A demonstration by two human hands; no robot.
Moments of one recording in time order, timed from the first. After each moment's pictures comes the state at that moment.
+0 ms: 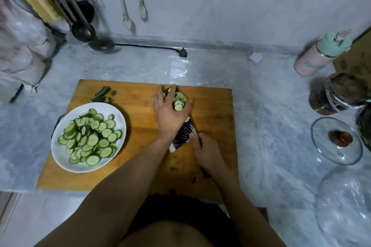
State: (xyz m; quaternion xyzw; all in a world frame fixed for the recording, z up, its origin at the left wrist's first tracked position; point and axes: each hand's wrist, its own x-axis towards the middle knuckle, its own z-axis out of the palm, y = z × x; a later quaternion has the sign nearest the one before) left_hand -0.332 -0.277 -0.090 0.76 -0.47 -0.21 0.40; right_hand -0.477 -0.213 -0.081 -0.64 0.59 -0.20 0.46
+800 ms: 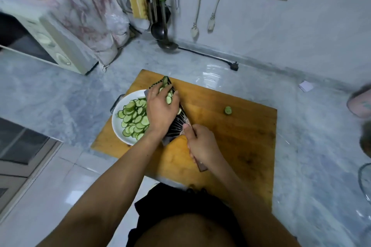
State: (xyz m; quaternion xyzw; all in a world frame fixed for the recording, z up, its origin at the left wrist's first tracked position) left_hand -0.201 -0.202 -0.047 0.79 -0.42 -0.02 0.44; right_hand -0.365 -0.184 -0.014 -0.70 0.48 -0.12 0.51
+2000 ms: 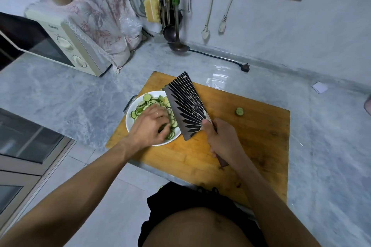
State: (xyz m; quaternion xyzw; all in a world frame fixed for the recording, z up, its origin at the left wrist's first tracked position) left_hand -0.125 -0.119 -0.060 0.63 -0.73 0.05 0.24; right_hand -0.367 -0.196 -0.002 -0.74 0.50 -0.12 0.44
